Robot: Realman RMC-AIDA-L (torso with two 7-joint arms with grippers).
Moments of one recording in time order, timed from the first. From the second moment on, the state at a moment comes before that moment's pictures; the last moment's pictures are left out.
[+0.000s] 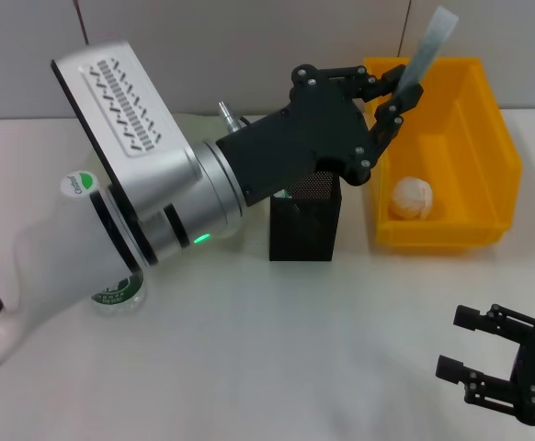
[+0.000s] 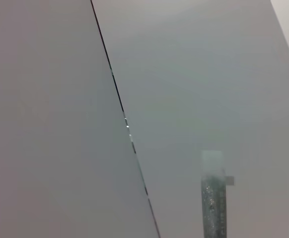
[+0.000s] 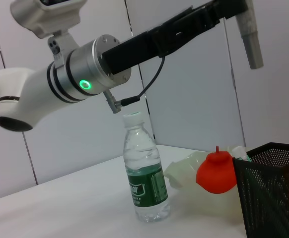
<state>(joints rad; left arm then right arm) -0.45 -2.08 1.87 0.95 0.62 0.89 -0.65 0.22 2.08 2.49 0.58 1.30 -1.71 1.02</state>
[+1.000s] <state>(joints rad) -0.47 -2.08 2.02 0.92 0.40 0.59 -0.34 0.24 2.08 2.48 0.52 1.30 -1.68 0.98</state>
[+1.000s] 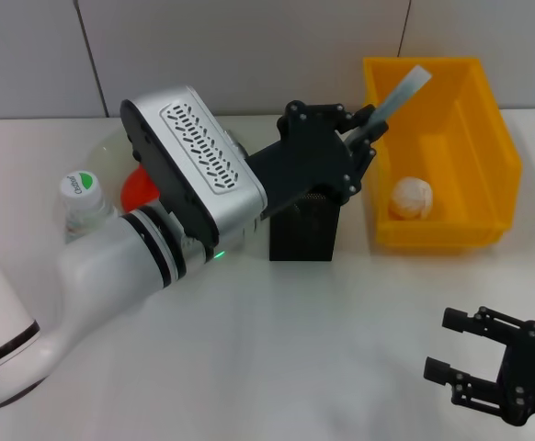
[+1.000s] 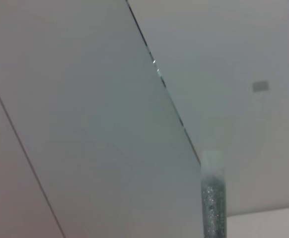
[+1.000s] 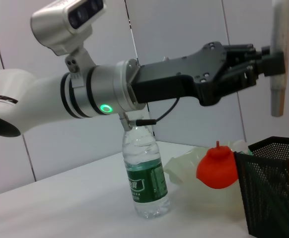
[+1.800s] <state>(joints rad) -0.49 -2.08 2.02 0.91 0.40 0.45 -0.35 0.23 2.08 2.49 0.52 1.30 -1.70 0.98</state>
